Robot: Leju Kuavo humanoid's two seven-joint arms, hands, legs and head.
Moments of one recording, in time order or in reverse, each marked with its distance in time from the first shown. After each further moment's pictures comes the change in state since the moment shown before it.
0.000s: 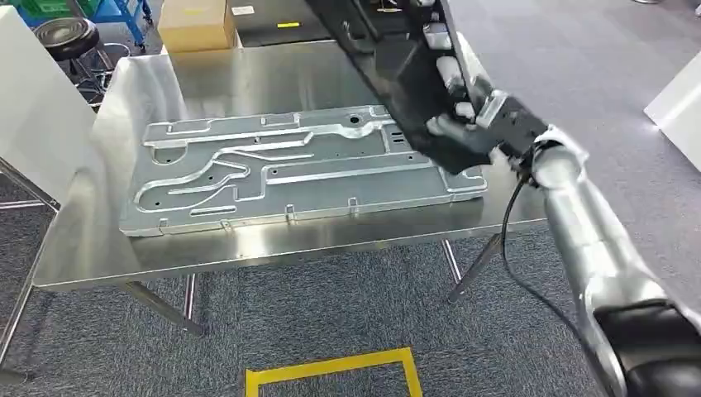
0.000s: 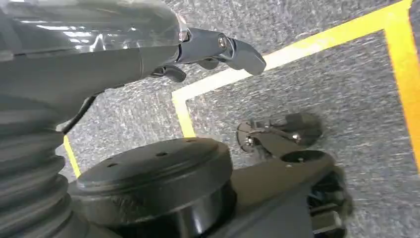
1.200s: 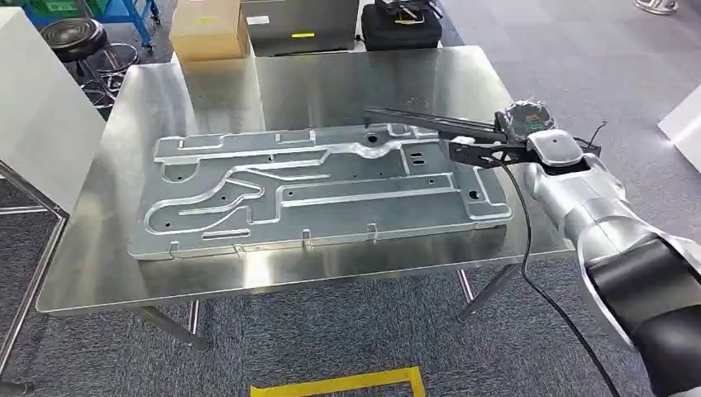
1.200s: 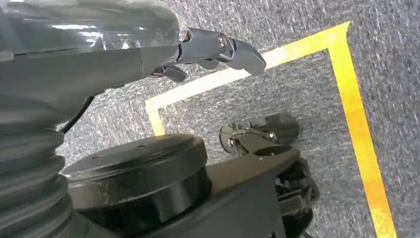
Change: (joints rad) left arm -0.009 -0.013 -0.007 0.000 -0.011 -0.002 -0.044; right arm -0.207 0.022 0.459 0.732 0.746 -0.534 0.467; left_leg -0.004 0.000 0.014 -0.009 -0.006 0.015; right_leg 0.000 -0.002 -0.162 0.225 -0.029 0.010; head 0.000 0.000
